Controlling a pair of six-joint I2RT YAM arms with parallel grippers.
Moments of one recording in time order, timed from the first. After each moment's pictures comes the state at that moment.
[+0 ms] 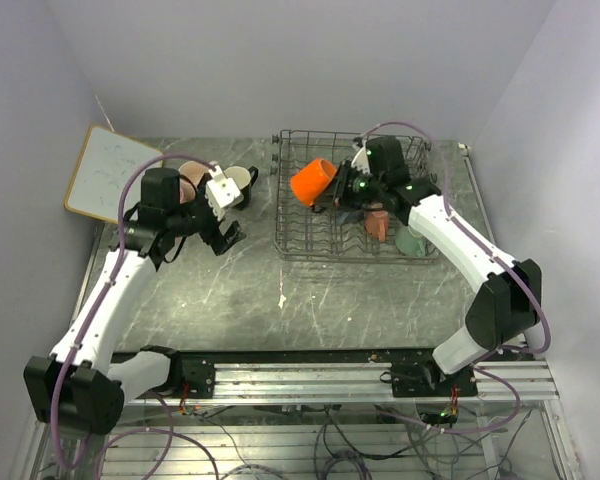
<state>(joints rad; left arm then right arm) -0.21 1.13 1.06 -0.51 0.65 0.60 0.45 1.57 1.41 -0.47 -0.33 0.64</state>
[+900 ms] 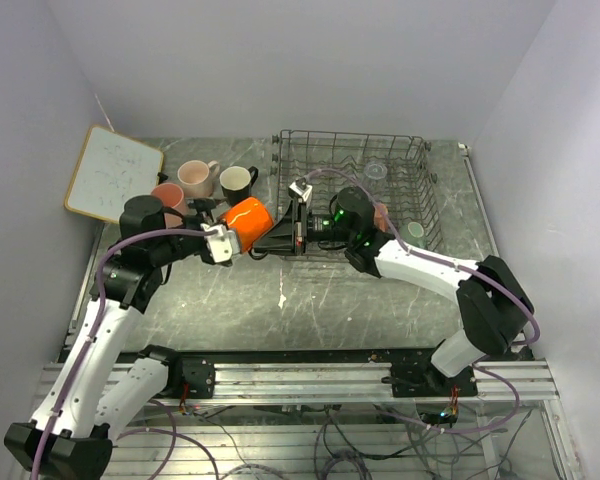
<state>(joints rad) -0.27 0.81 0.91 -0.43 0.63 1.04 0.75 1.57 0.99 0.58 -0.81 1.40</state>
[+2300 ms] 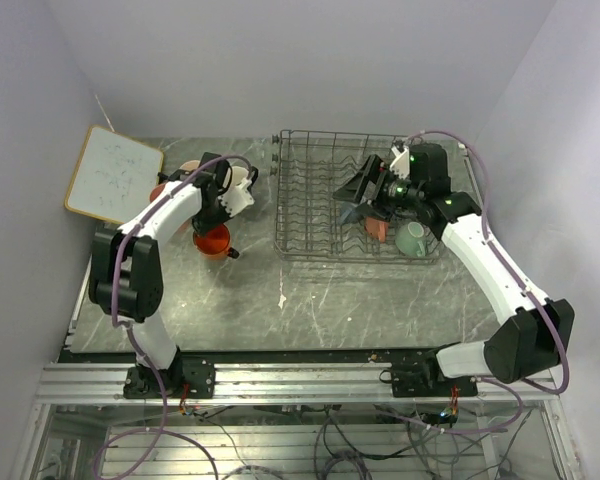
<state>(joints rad) -0.28 1.73 1.35 -0.90 -0.12 0.72 0.32 1.37 1.25 -0.43 -0.48 0.74</state>
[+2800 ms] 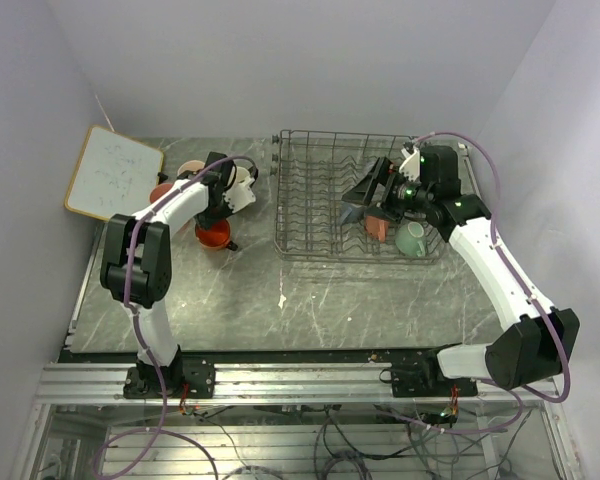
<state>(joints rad) -0.27 1.86 1.38 -0.75 -0.22 0.79 0.26 1.32 1.23 -0.50 -0.47 0.67</state>
